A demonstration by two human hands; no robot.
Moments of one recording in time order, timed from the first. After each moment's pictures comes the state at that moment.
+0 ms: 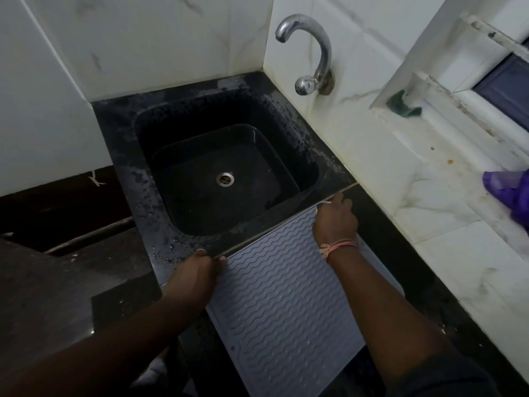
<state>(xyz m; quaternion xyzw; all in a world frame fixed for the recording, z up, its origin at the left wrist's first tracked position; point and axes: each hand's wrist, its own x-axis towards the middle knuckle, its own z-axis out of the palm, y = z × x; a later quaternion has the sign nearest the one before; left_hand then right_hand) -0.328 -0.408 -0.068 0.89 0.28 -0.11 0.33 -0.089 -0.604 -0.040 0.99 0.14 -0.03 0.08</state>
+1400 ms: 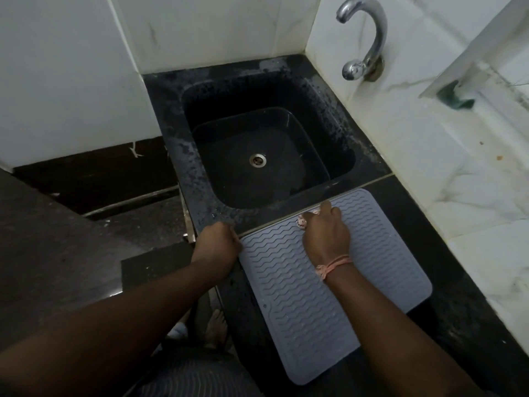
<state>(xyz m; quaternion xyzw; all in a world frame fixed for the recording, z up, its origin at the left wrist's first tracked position) -0.354 -0.383 -0.056 0.85 0.37 -0.08 0.37 -0.207 -0.561 -0.035 0.96 0.26 -0.04 0.06</state>
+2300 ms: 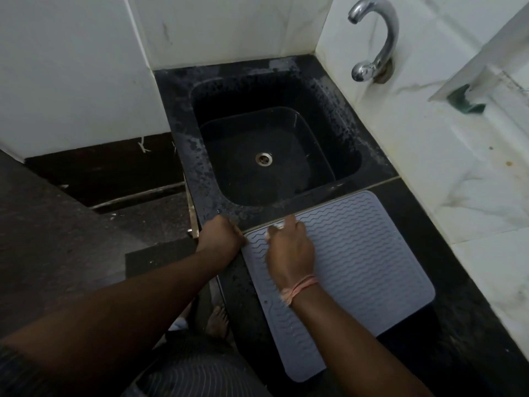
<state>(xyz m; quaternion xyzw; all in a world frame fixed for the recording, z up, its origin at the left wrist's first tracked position) -0.348 -0.379 -0.059 0.79 0.43 -0.08 0.43 -0.285 -0.522 -0.032 0.95 0.32 -0.05 0.00</state>
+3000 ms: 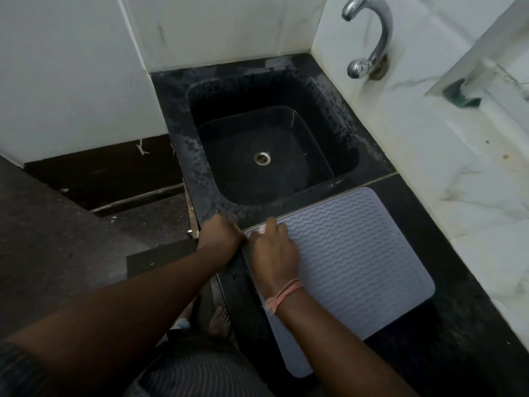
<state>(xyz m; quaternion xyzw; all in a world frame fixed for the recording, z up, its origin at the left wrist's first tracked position) -0.347 -0.380 -0.057 0.79 0.43 -0.08 0.43 -0.309 -0.510 -0.038 0.93 0.35 -0.05 -0.01</state>
